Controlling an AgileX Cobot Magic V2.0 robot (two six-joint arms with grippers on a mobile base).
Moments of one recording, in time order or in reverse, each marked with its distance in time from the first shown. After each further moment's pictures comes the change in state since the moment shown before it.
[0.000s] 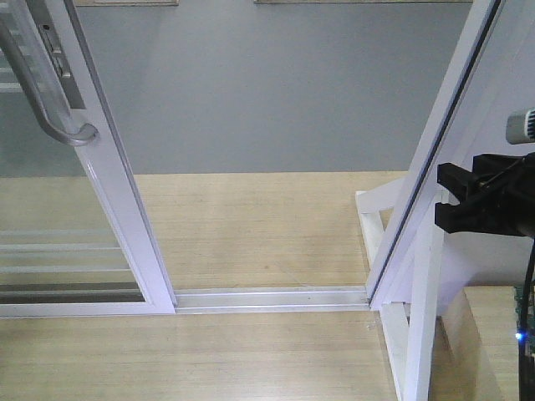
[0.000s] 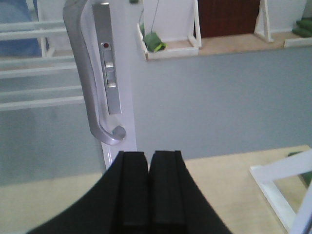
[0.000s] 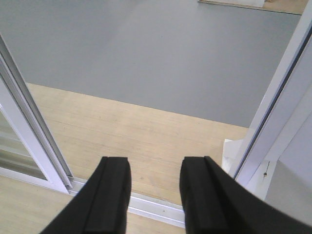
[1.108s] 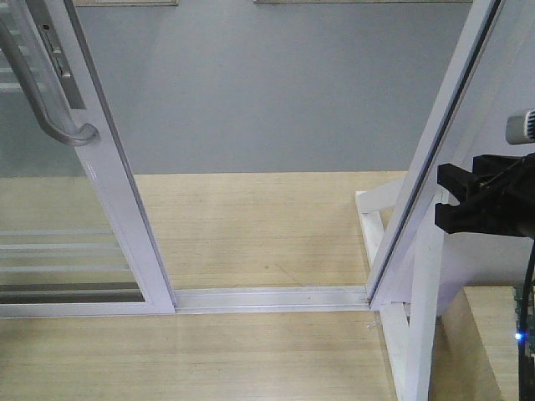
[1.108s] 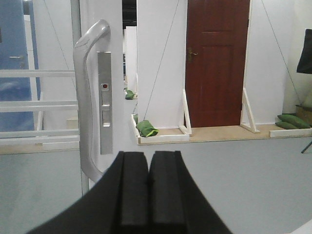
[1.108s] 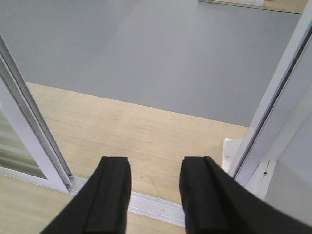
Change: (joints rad) left arm 0.000 -0.445 0.452 -0.051 -0.348 0.000; right arm 0.000 0.000 0.002 -0.001 0.003 0.000
